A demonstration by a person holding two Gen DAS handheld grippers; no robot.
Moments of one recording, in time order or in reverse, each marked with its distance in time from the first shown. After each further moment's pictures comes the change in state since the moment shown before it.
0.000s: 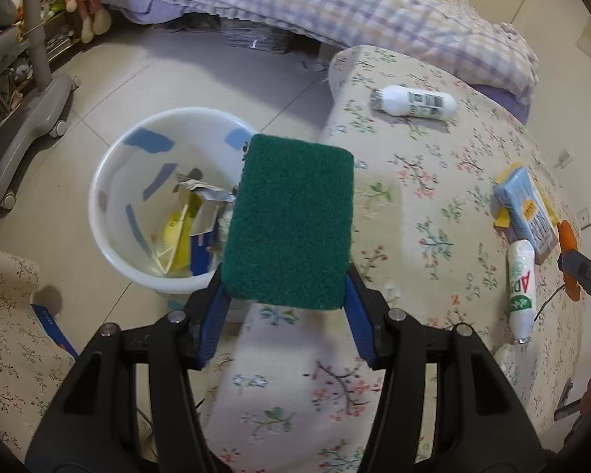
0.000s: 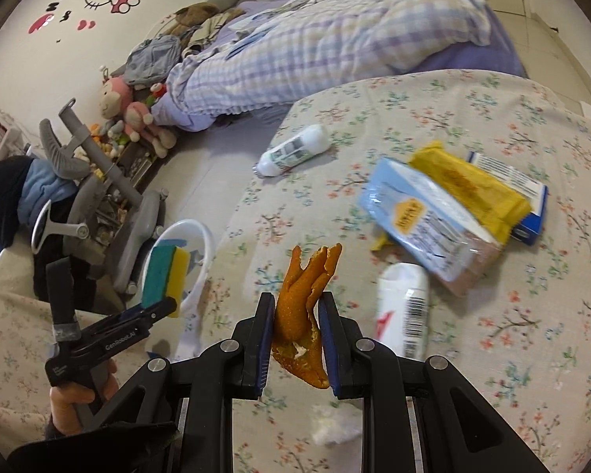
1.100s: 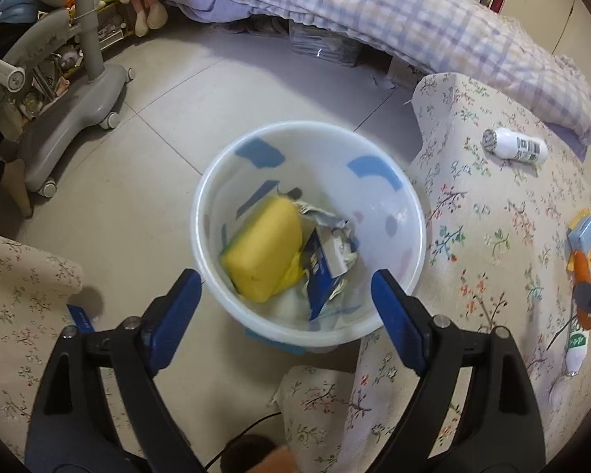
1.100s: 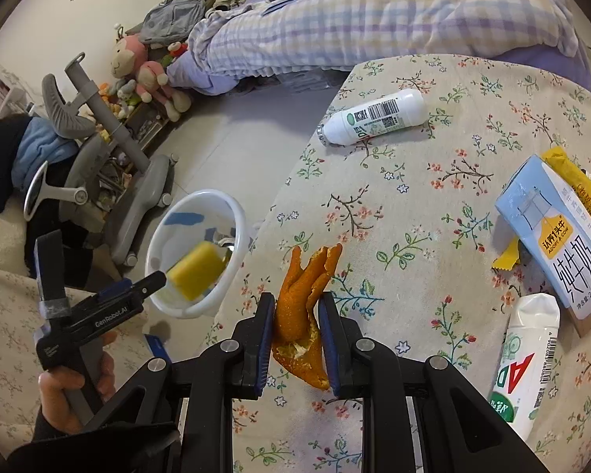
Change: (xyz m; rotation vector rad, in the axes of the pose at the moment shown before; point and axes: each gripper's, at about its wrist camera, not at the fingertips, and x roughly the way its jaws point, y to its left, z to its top) left arm 0.019 0.080 0.018 -0.080 -0.031 0.158; right arm 0.081 0.071 0.005 -0.090 0.087 0.004
